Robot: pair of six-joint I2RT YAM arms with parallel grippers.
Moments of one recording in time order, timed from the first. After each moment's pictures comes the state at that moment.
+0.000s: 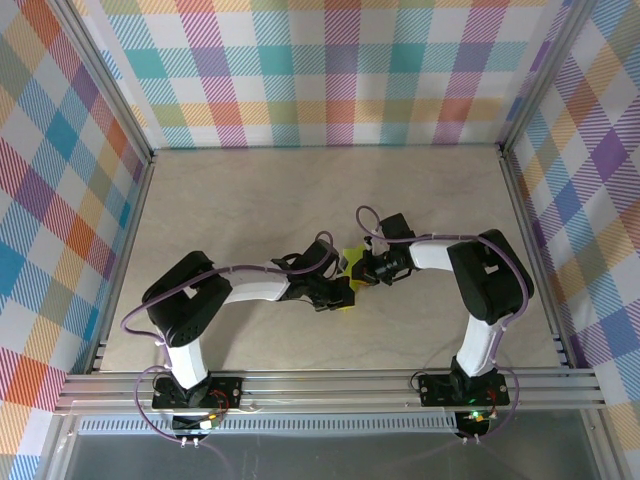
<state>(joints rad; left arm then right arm) -0.85 1.80 0.93 -0.06 0.49 -0.92 0.42 1.83 0.88 -0.22 -0.68 0.56</state>
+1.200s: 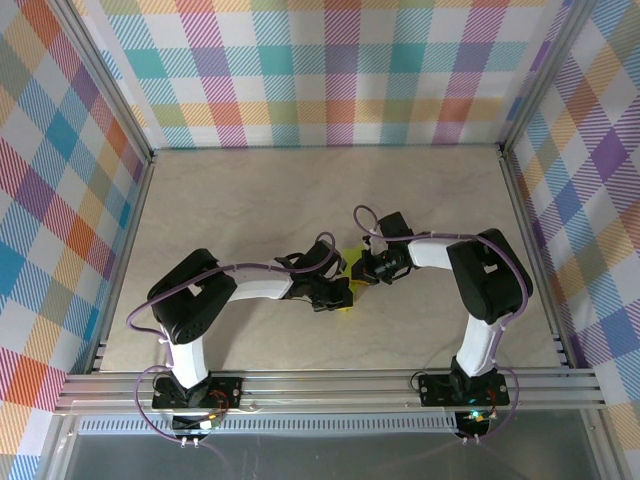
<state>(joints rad) -0.85 1.83 0.95 -0.12 0.45 -0.91 0.43 1.84 0.91 -0.26 -0.66 0.51</state>
